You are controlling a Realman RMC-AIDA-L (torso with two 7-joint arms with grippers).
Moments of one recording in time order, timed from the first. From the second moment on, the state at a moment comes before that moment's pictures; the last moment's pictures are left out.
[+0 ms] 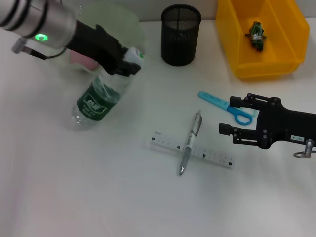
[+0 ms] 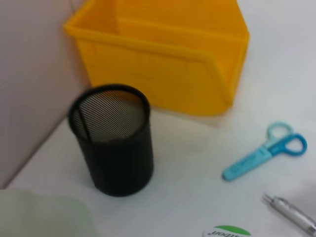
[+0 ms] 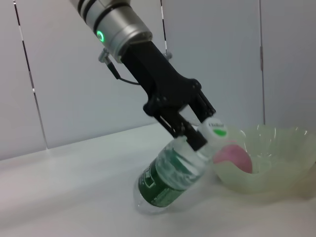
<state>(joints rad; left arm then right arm) -0.82 -2.07 1.04 1.06 2.45 1.43 -1.99 0.45 2.02 -0.80 -0.43 -1.79 -1.51 1.00</state>
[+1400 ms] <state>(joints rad) -0.52 -1.97 0.75 1.11 2.03 1.54 -1.84 0.46 2.02 -0.81 -0.44 -1.79 -1.53 1.02</state>
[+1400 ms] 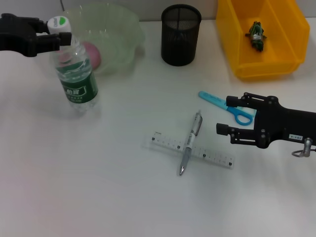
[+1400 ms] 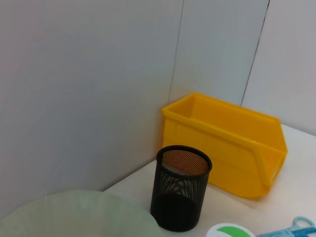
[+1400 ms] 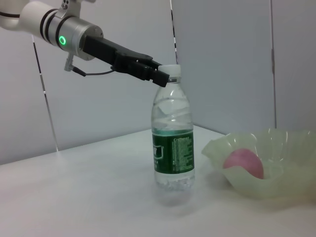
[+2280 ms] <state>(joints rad) -0.48 -2.00 0.75 1.11 2.04 1.40 -1.74 0.46 2.02 -0.81 -0.44 -1.80 -1.52 1.01</state>
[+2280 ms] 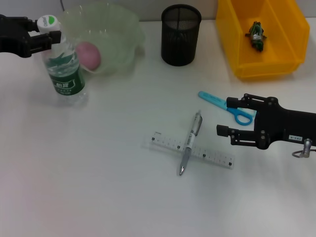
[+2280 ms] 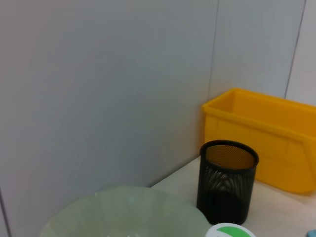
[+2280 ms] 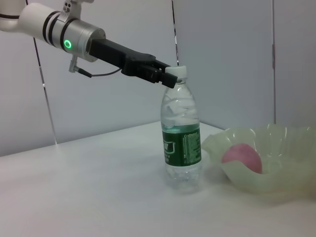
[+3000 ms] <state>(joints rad) -0.46 -2.02 0.75 1.09 2.05 1.38 -1.70 0.47 2.02 -0.81 -0.44 -1.80 -1.52 1.00</state>
